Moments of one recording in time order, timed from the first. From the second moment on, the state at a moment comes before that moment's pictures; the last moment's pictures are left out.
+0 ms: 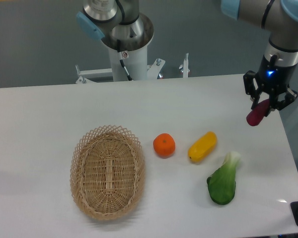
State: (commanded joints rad) arm 2.85 -1.87 -1.43 -1.25 1.41 1.61
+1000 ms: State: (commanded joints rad) arm 2.56 -1.83 -1.56 -1.16 1.44 1.10
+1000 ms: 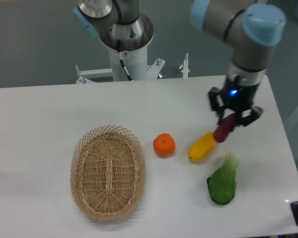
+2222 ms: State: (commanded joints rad) arm 2.11 -2.00 -1.72 -0.86 1.60 0.68
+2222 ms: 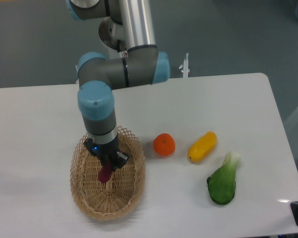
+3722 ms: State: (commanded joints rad) arm 2.28 -1.97 -1.54 -0.84 1.69 0.72
